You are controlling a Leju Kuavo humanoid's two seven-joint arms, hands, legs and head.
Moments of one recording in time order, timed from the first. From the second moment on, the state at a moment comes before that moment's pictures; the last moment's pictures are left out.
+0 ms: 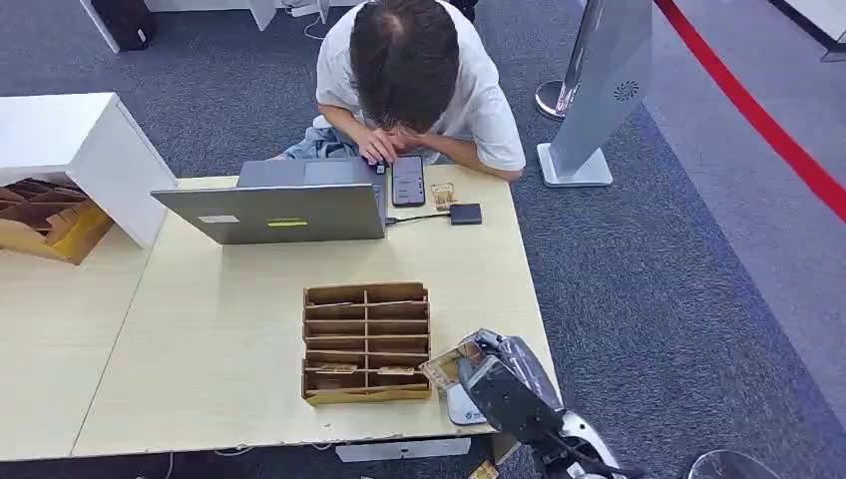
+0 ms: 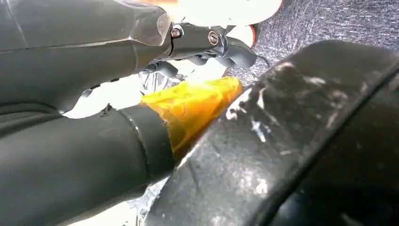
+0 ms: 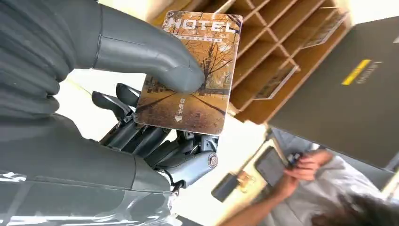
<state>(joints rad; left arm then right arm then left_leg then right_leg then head) -0.13 -0.03 -1.55 -0.14 0.25 0.38 0.13 0.09 -0.08 0.45 -1.73 0.40 -0.02 0.04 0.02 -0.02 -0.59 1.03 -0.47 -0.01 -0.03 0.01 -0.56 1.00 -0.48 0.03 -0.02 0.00</state>
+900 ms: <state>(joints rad) -0.13 -0.02 -1.55 -0.15 0.24 0.38 0.13 0.07 -0.08 0.45 -1.62 0.38 -0.03 0.09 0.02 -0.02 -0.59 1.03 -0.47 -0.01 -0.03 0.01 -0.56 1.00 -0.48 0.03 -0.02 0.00</state>
